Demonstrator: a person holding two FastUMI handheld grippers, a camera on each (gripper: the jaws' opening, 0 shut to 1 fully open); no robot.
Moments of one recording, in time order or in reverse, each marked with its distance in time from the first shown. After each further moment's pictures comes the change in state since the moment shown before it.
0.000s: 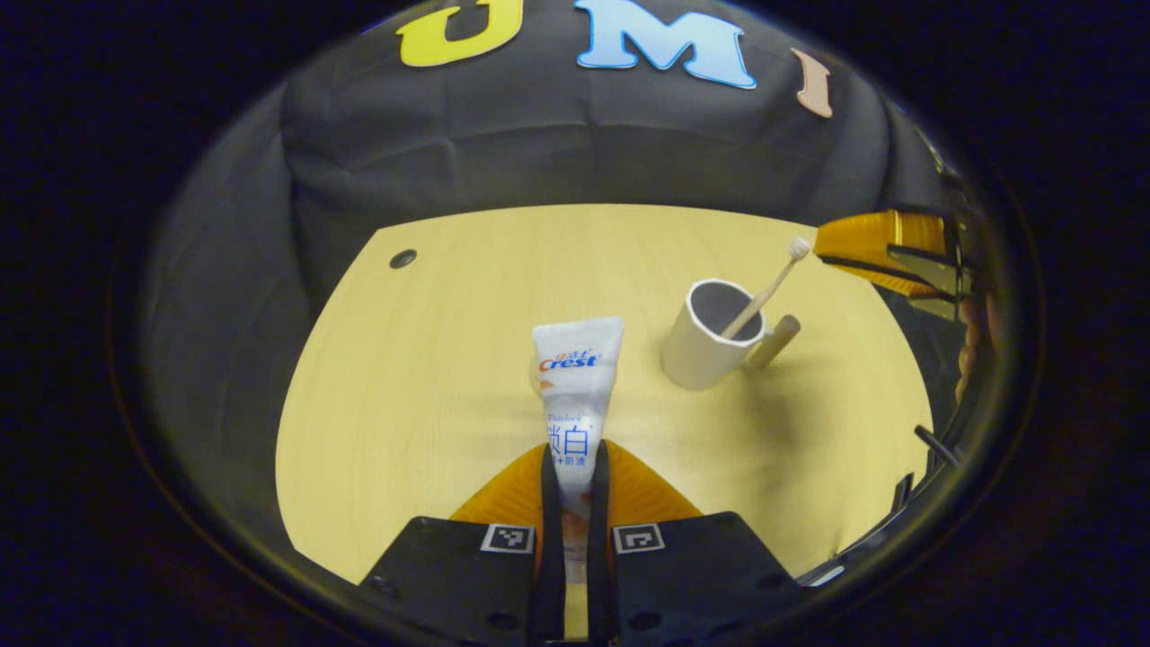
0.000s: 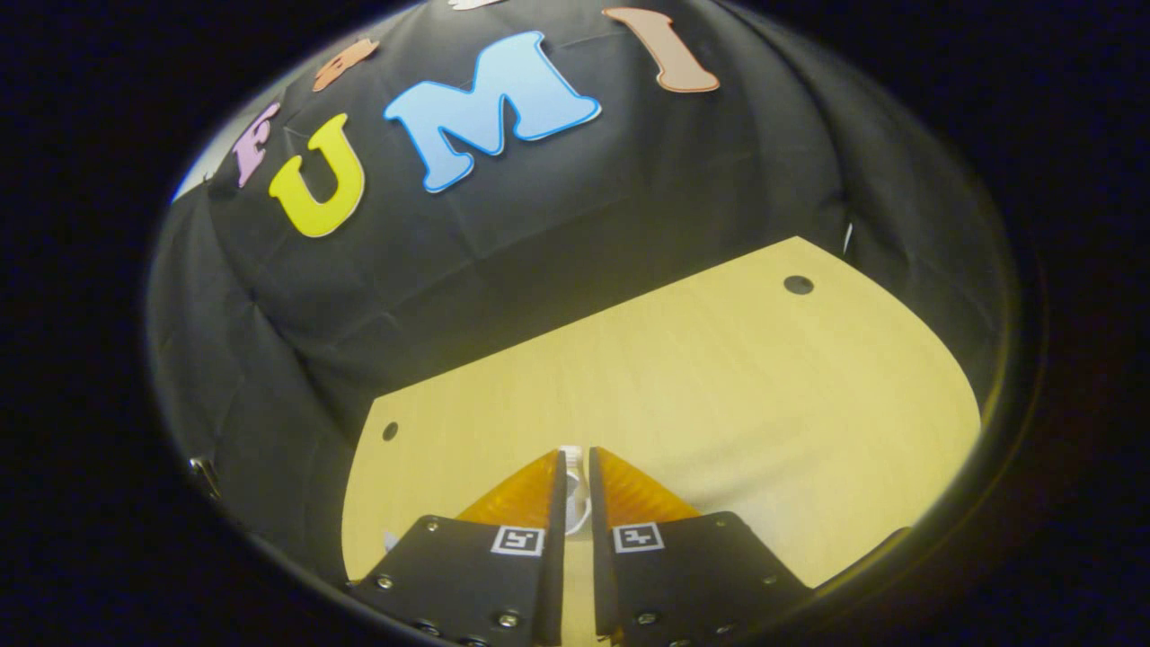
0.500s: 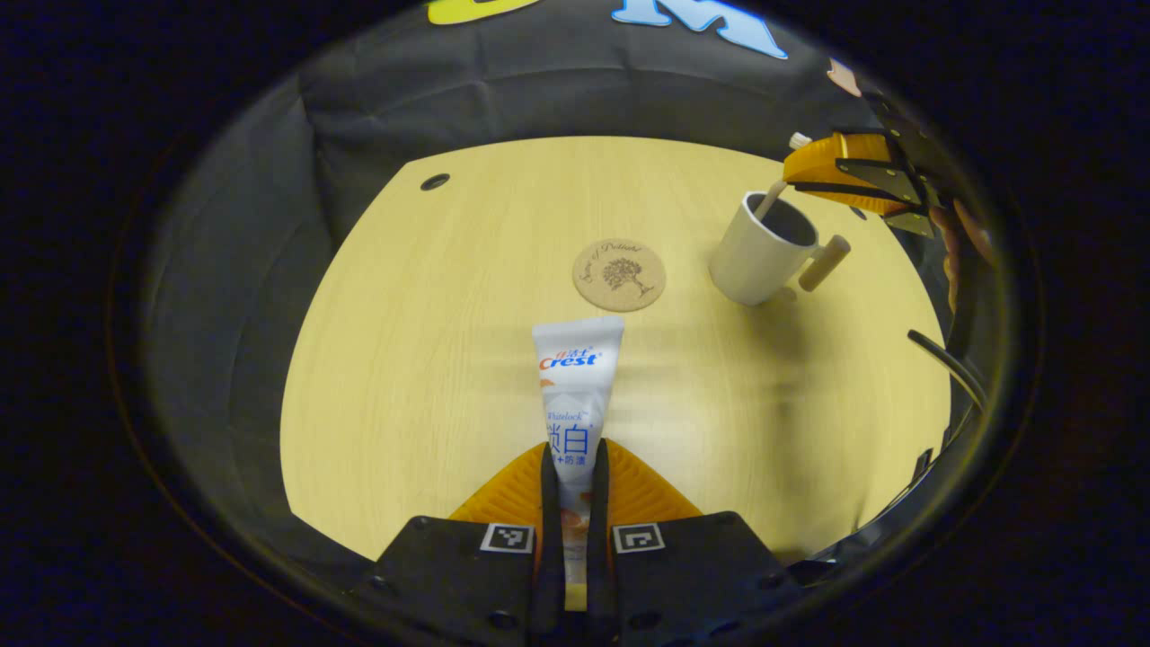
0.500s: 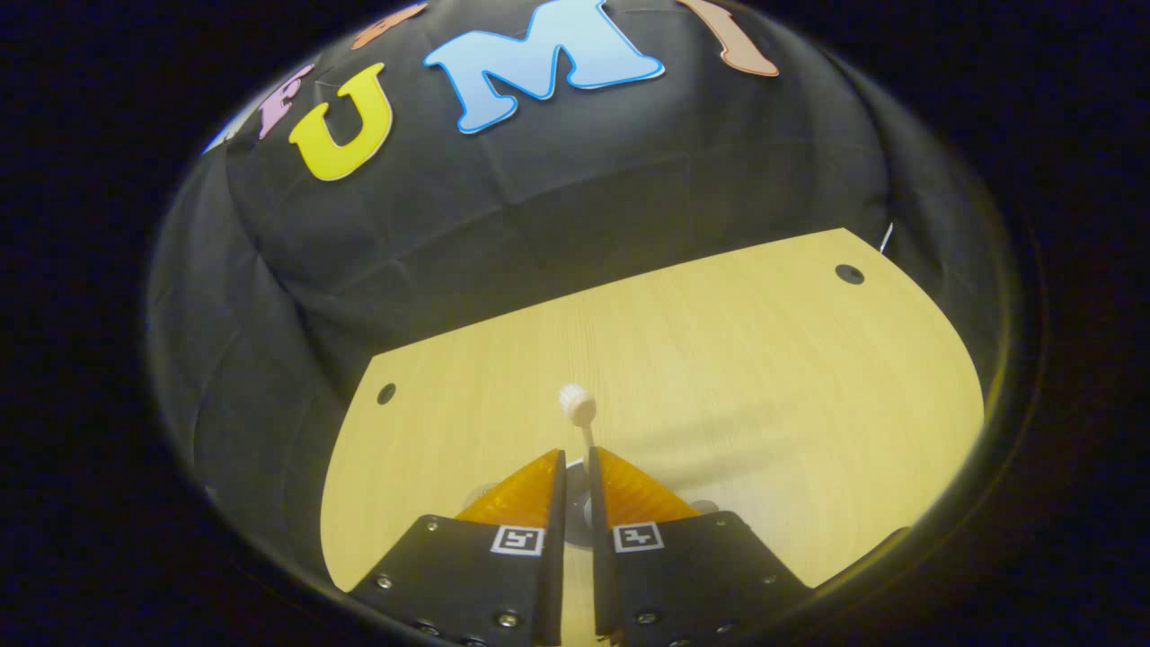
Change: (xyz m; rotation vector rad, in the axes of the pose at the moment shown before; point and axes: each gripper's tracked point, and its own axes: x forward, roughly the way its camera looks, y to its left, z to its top) left arm -0.005 0.040 -0.092 -0.054 0.198 0.095; right arm 0.060 0.048 -0.032 -0.106 0.091 0.041
